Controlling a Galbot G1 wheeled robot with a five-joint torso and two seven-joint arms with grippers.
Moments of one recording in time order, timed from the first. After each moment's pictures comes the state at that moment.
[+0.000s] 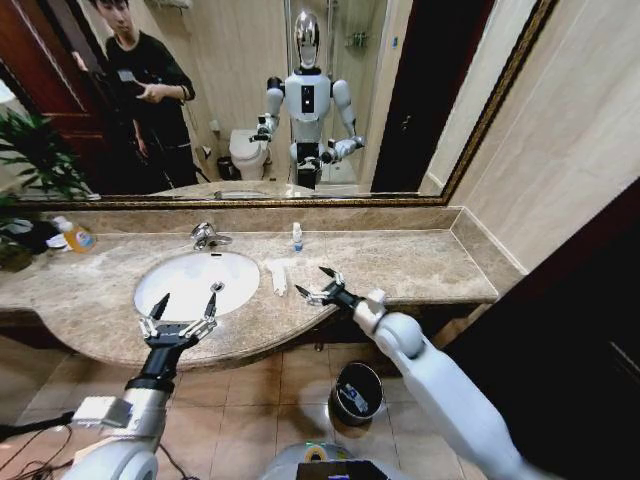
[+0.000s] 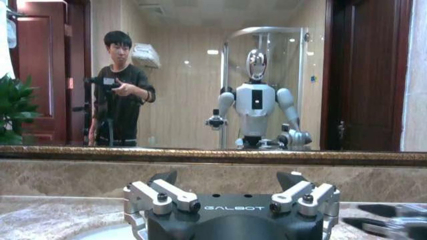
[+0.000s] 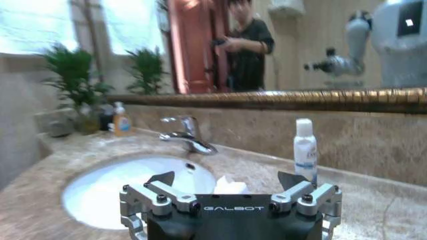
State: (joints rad) left arm 1.84 -1.36 -0.82 -2.47 -0.37 0.04 0.05; right arm -0.80 1.16 -0.02 1.78 0.52 -0.29 -0.16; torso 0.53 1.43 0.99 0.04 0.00
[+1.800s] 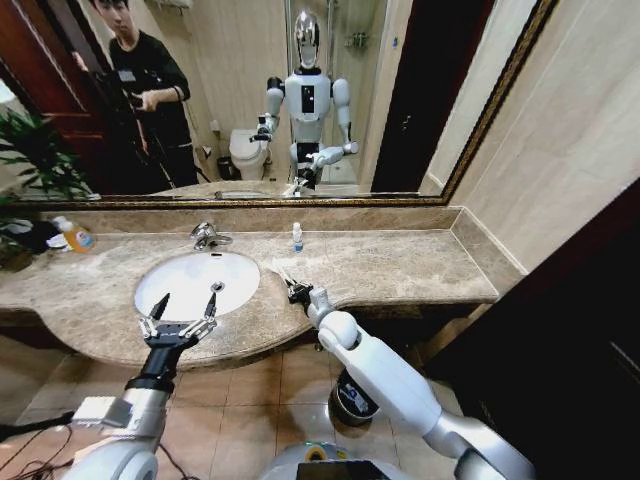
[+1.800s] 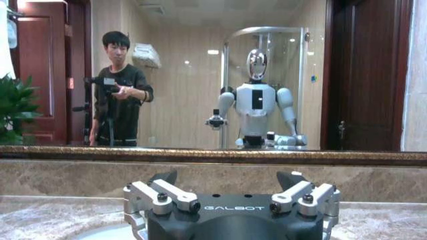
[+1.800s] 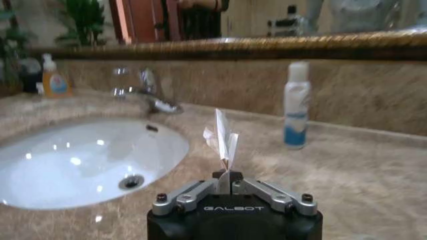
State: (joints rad) left arm 1.84 -1.36 -0.82 -2.47 -0.37 0.04 0.05; right arm -0.77 1.29 -0.18 1.69 0.44 -0.34 0.18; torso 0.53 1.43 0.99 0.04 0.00
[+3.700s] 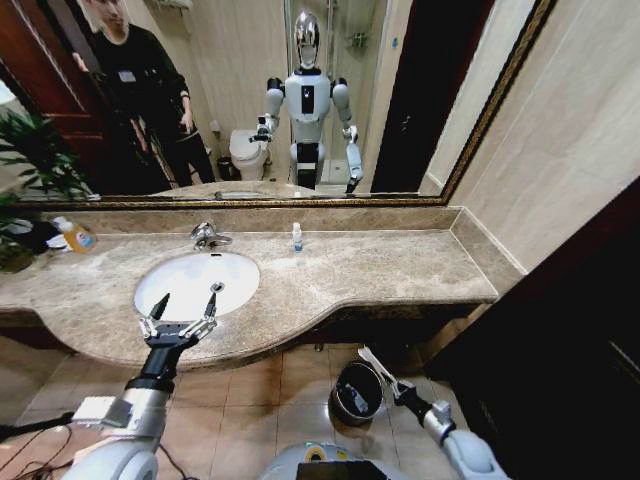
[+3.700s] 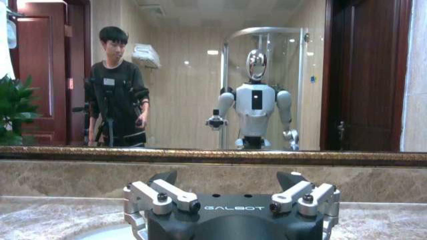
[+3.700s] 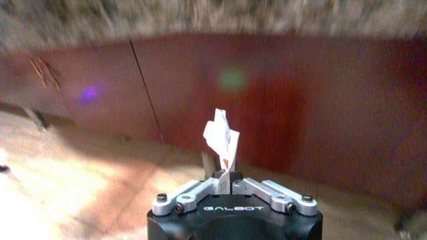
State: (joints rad) left arm 1.84 -1.36 -0.82 -2.47 -0.37 0.04 0.05; right arm -1.38 1.27 0.52 1.14 0.15 0.24 -0.45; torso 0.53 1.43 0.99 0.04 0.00
